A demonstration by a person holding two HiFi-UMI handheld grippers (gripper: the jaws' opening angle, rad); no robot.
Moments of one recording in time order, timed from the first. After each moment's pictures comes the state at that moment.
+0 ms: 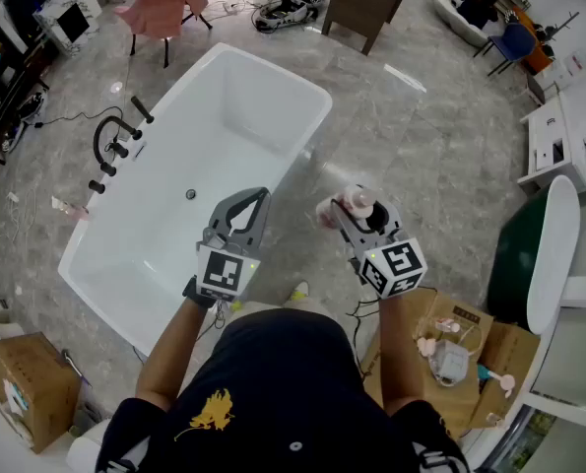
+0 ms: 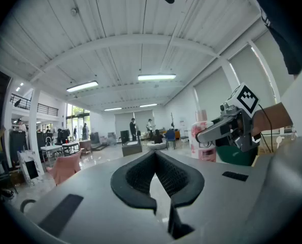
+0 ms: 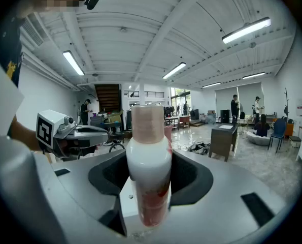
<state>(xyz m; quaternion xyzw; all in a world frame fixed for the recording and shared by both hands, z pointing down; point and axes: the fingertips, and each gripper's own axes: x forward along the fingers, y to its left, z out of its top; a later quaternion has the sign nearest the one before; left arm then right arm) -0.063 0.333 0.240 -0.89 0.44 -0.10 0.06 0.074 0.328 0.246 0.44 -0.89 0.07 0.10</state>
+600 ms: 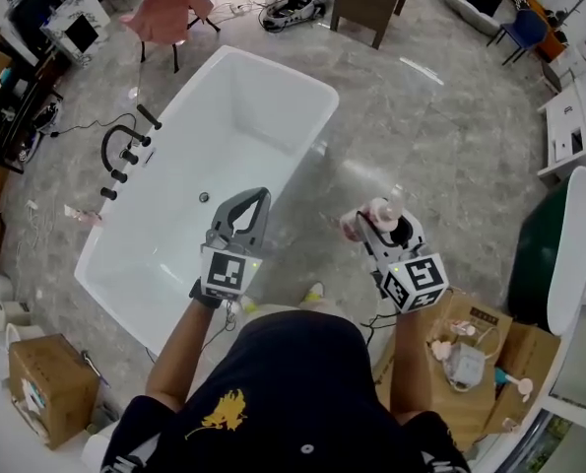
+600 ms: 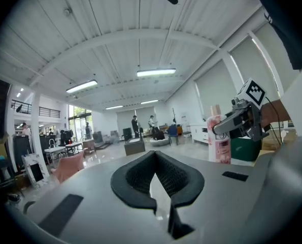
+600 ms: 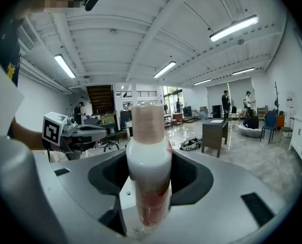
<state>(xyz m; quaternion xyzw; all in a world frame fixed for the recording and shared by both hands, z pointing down) -0.029 0.309 0.256 -0.88 0.46 -0.12 0.08 0.157 0.332 0.266 0.47 -0.87 0.10 0.09</state>
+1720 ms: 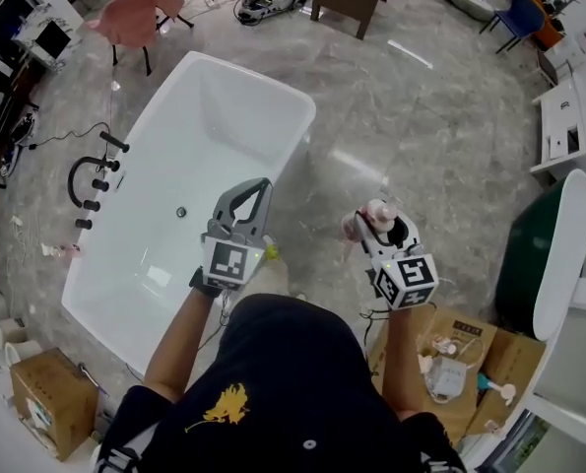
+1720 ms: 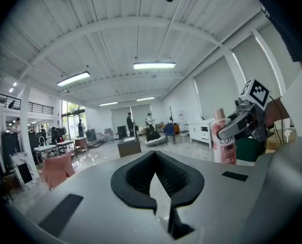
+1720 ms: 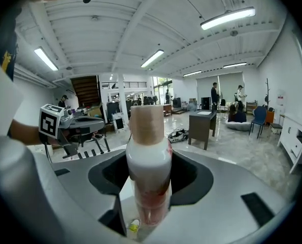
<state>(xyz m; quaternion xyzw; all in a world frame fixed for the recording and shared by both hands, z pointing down) 0.064 0.126 0.282 -0.89 0.43 -0.12 0.07 0.251 0.172 0.313 0.52 -0.83 0.14 0.14</state>
